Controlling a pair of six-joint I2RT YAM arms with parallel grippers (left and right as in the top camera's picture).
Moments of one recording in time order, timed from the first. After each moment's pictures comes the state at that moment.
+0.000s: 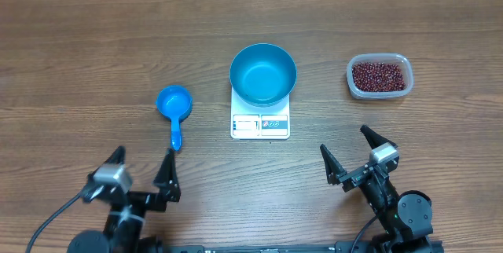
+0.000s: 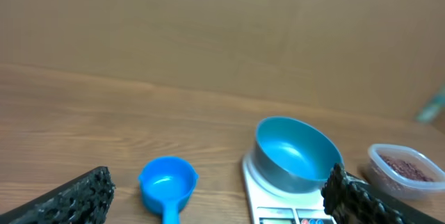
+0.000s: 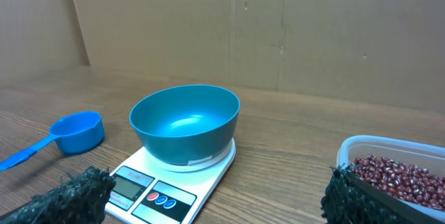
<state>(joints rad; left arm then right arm) 0.22 0.02 0.54 -0.61 0.35 -0.23 0.26 0.01 0.02 -0.02 -0.19 0.04</state>
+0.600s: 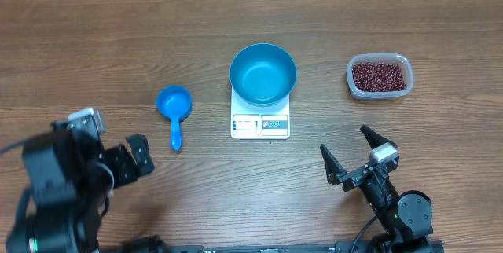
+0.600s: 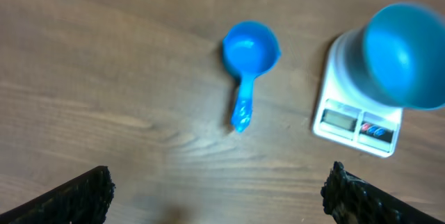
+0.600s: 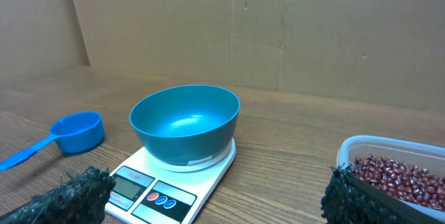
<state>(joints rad) 0.22 0.82 1.19 -1.26 0.12 -0.17 0.26 0.01 0.02 -0.02 -0.20 0.04</state>
